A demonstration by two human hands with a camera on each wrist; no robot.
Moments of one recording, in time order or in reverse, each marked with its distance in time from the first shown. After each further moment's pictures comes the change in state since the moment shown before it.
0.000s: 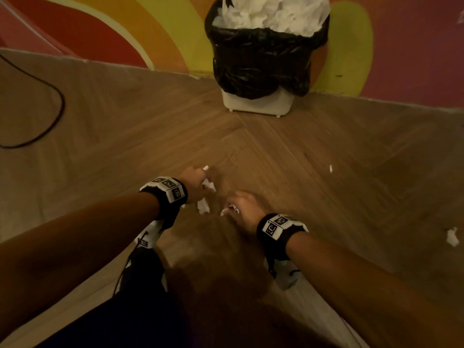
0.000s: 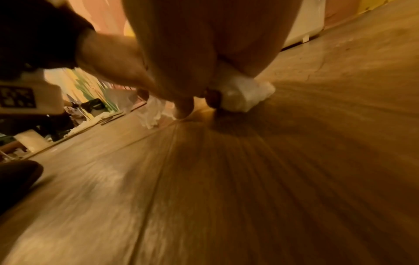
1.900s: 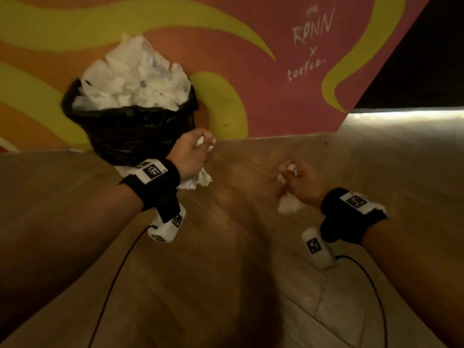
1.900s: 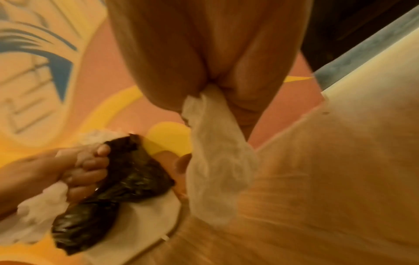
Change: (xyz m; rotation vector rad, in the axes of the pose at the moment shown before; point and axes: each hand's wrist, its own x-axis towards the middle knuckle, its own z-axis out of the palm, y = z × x) left_hand 0.105 0.213 -0.139 -0.873 0.272 0.546; right_hand -0.132 0.130 -0.245 0.561 0.724 0.412
